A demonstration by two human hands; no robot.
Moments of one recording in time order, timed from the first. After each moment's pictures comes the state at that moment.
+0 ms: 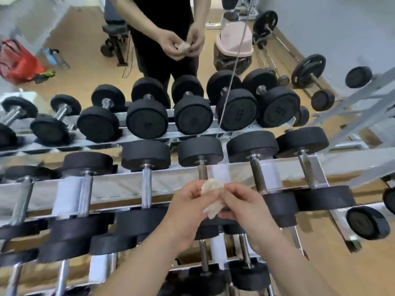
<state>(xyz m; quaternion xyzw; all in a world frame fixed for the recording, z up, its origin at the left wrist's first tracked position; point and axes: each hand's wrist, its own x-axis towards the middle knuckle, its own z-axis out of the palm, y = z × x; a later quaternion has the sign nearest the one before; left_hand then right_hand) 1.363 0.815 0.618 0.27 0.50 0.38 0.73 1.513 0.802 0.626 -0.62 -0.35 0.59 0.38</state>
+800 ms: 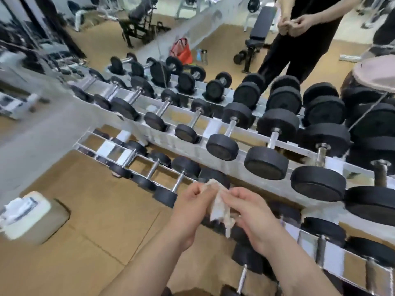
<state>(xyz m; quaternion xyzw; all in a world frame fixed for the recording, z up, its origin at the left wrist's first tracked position) 1.147 0.441 0.625 0.21 0.64 0.54 0.50 1.285 0.513 0.636 -0.49 -0.47 0.71 0.19</state>
